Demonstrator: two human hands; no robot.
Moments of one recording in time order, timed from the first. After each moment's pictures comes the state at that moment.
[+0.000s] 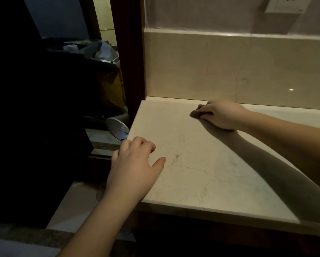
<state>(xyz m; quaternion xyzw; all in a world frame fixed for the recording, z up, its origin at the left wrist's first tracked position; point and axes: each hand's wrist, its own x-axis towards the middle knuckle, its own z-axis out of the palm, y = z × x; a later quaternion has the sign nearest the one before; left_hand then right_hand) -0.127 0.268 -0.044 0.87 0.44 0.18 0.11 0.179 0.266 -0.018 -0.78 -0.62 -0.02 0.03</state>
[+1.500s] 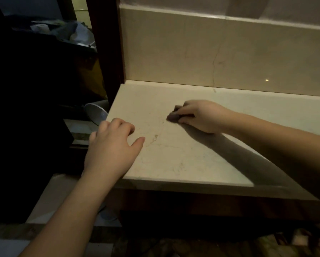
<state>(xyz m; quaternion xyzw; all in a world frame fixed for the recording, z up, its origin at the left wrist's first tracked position) -0.125 0.263 -0.043 0.87 0.44 0.19 0.08 0.129 0.206 -0.018 -0.71 -0.70 -0.01 0.07</state>
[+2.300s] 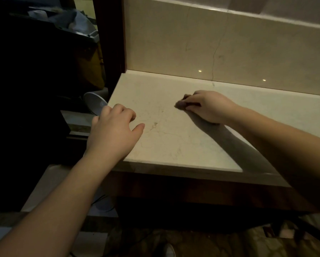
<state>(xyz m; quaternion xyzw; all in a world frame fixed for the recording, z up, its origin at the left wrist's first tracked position) -0.124 0.263 -0.047 0.88 0.43 0.19 0.06 0.138 0.195 -0.020 -0.76 -0.65 -0.04 0.07</state>
